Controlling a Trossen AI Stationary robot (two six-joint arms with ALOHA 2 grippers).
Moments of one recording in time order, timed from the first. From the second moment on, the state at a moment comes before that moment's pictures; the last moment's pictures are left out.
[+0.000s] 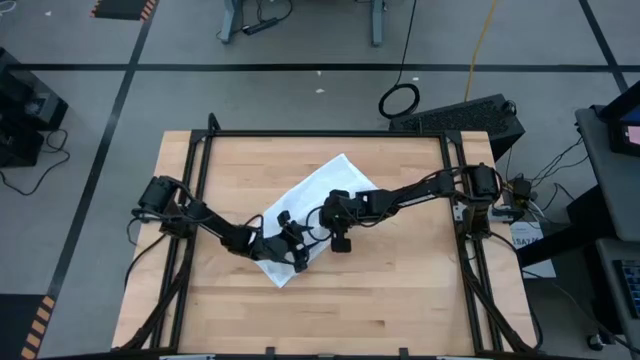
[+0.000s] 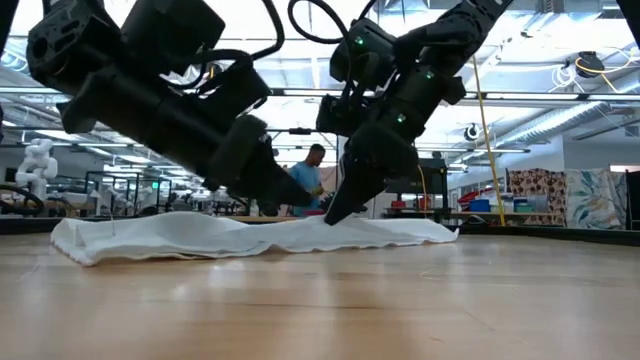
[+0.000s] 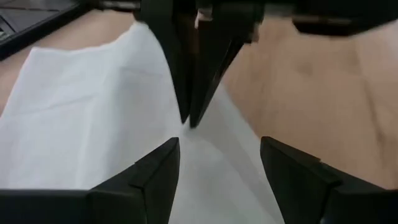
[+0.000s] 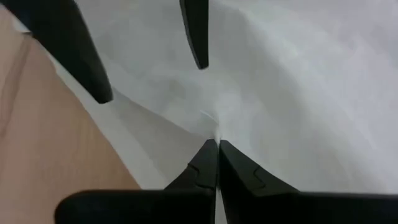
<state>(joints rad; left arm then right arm) -0.30 1.84 0.64 0.68 -0.60 -0.25 -0.01 1.90 1.11 -0.15 -0.01 -0.02</state>
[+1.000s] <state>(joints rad) -0.31 1.87 0.75 0.55 -0.47 -0.31 -0.01 1.87 1.12 -0.38 -0.14 -0.02</state>
